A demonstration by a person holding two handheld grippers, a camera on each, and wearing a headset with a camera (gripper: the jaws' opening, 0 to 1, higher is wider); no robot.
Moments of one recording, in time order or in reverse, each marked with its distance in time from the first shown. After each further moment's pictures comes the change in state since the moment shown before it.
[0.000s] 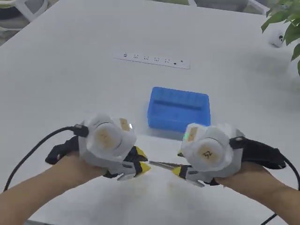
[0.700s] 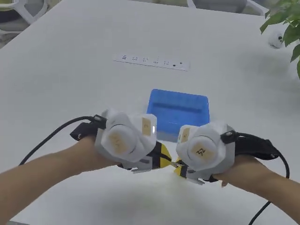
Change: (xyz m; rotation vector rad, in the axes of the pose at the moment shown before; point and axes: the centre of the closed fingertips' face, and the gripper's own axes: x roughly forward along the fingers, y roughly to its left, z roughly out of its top) left arm 0.045 -0.029 0.017 0.598 0.072 -0.230; right arm 0.046 0.004 -0.029 -0.327 0.210 0.136
